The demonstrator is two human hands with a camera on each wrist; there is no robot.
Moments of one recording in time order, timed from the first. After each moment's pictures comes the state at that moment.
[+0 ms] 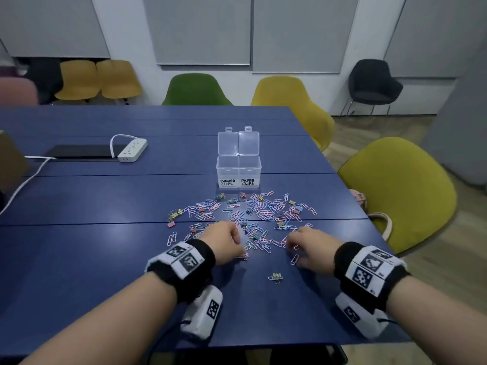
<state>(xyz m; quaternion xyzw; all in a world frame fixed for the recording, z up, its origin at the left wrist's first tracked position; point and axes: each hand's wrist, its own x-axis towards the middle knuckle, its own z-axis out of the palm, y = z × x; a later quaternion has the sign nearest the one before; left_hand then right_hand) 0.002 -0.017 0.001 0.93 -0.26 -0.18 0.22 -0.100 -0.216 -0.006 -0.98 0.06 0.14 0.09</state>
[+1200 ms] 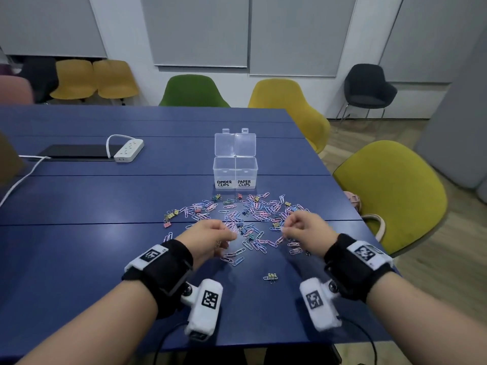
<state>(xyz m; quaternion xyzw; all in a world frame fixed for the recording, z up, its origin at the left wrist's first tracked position) 0.007 -0.002 -0.004 0.72 -0.10 -0.34 0.60 -0.087 -0.218 -0.008 -0.85 0.18 -0.04 0.49</state>
